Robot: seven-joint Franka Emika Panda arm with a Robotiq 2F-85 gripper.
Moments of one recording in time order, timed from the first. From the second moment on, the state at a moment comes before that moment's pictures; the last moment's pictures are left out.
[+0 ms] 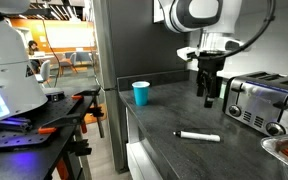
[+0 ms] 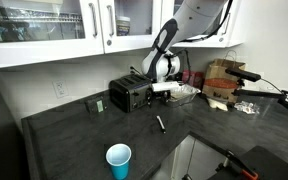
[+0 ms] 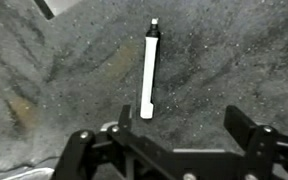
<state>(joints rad) -0.10 0.65 0.00 -1.91 -0.02 2.52 0.16</state>
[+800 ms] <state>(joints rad) -0.17 0.95 0.02 -1.60 0.10 2.44 0.00</state>
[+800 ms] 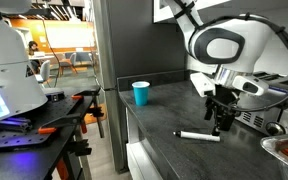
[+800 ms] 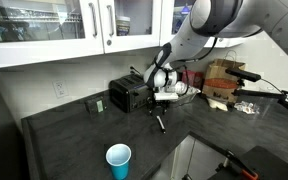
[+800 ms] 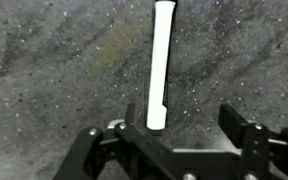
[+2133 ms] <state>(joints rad) -0.16 1.01 -0.01 -1.48 0.10 2.27 0.01</state>
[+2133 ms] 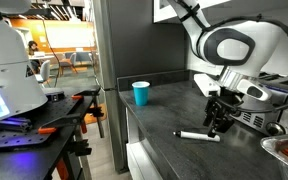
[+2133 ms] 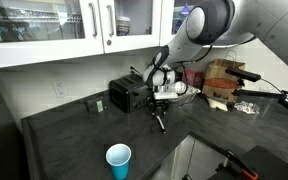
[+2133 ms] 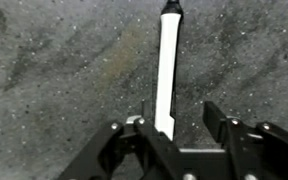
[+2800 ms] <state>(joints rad) -0.17 1.05 -0.01 -1.46 0.10 2.37 0.01</state>
